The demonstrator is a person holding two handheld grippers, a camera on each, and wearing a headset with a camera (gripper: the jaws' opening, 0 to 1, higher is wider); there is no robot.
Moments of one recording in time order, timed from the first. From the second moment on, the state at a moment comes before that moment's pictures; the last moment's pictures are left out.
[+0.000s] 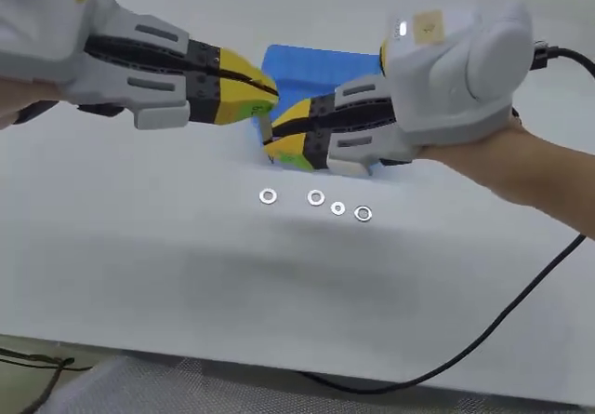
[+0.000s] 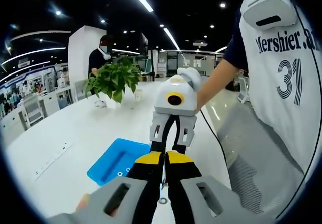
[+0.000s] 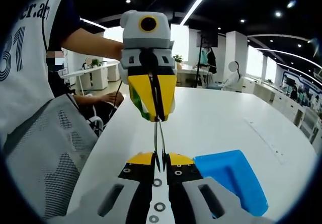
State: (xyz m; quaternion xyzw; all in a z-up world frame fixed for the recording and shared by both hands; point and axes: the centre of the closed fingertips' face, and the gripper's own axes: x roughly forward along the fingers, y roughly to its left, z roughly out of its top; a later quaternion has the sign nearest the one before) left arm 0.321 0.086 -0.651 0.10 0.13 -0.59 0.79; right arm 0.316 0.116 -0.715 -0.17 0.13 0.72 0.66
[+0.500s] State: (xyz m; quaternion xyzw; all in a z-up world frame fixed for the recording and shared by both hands) left arm 0.310 0.090 -0.678 0.08 0.14 -0.58 0.80; right arm 0.302 0.118 -0.743 -0.20 0.14 0.72 0.65
